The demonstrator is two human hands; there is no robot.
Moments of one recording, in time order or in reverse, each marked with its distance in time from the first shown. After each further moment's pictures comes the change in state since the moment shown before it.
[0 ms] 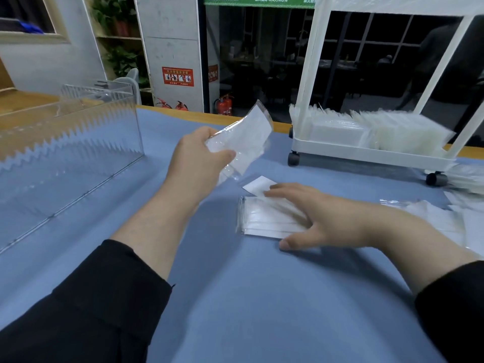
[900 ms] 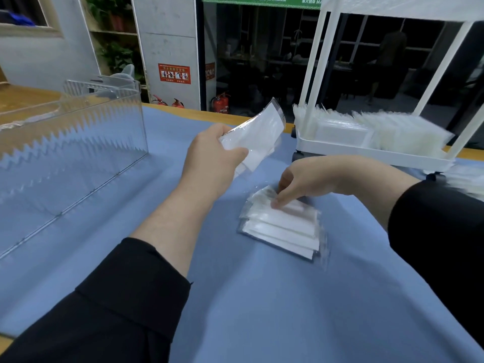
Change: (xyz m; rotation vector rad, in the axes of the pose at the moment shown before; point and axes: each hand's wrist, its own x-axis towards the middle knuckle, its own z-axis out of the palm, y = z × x) left_hand 0.004 0.000 0.002 -0.011 -0.007 0.029; right_hand 0.060 -0.031 -0.043 -0.115 -0.093 0.351
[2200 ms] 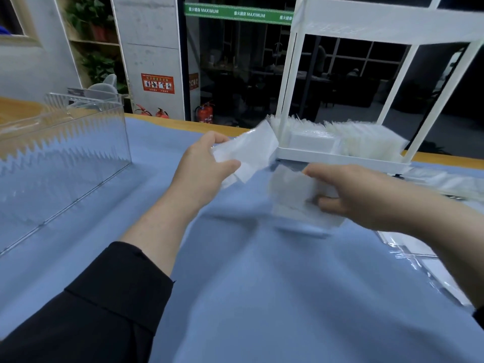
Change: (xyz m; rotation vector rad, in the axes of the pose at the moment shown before) left_hand -0.011 0.009 0.004 -0.003 -0.139 0.079; right_hand -0.114 0.041 0.010 -0.016 0.420 -0.101
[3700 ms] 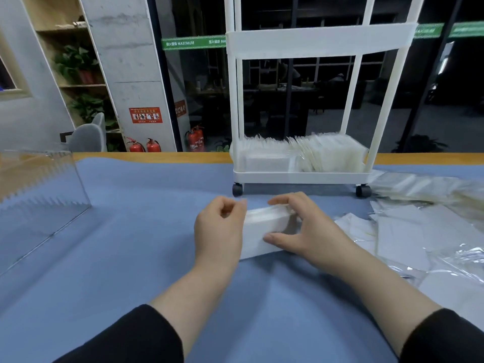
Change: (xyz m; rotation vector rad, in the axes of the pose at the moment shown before) left_hand -0.036 0.029 0.134 -0.163 0.192 -0.144; right_hand 0.011 0.080 0.075 0.681 0.352 -0.051
